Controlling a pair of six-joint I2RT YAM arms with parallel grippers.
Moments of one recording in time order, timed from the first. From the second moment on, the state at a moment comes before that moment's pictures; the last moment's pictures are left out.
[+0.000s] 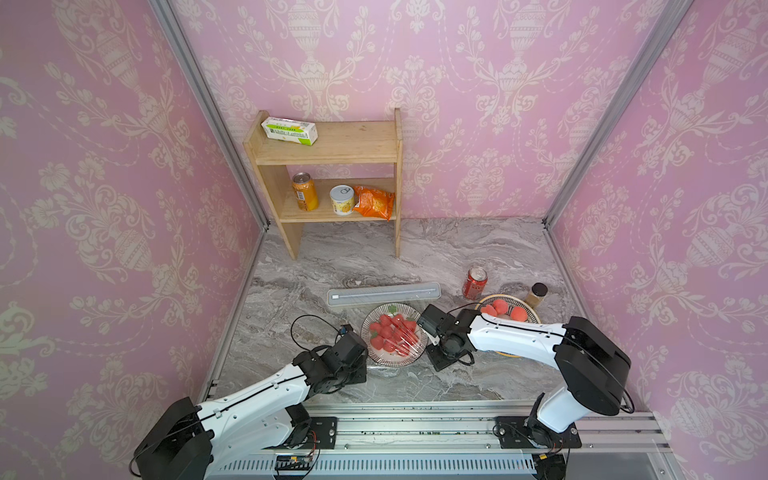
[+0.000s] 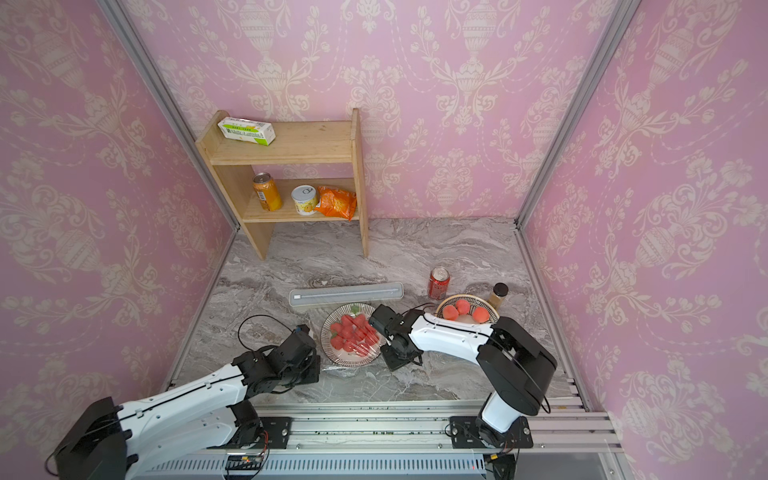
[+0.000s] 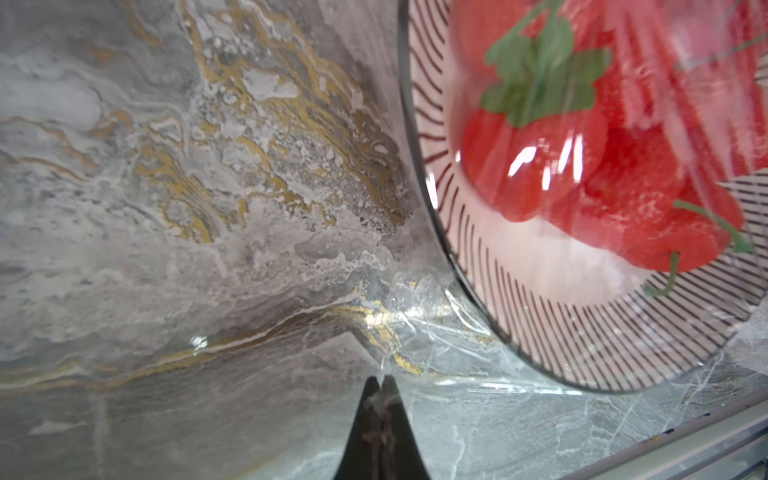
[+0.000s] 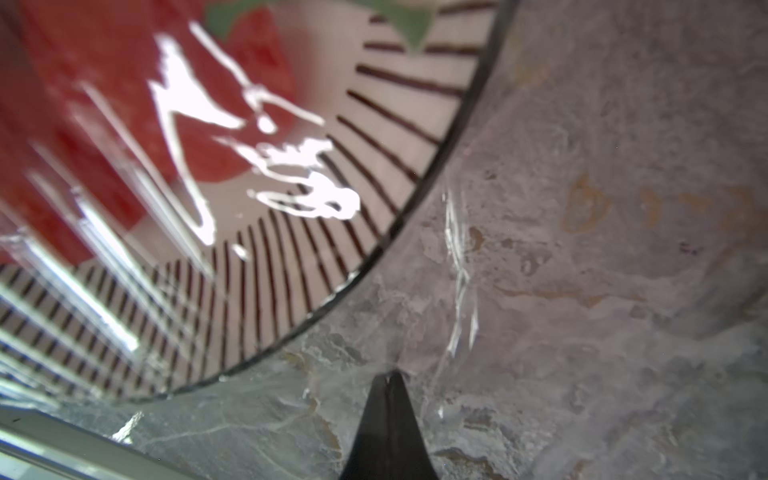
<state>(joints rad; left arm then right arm) -0.79 0.97 0.40 -0.53 -0.05 -0.86 0.87 1.62 0.93 -0.73 0.02 0.43</state>
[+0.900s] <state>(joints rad) -0.63 0.83 0.57 -0.71 0.13 -1.00 0.78 1.16 0.89 -0.92 -0.10 0.53</state>
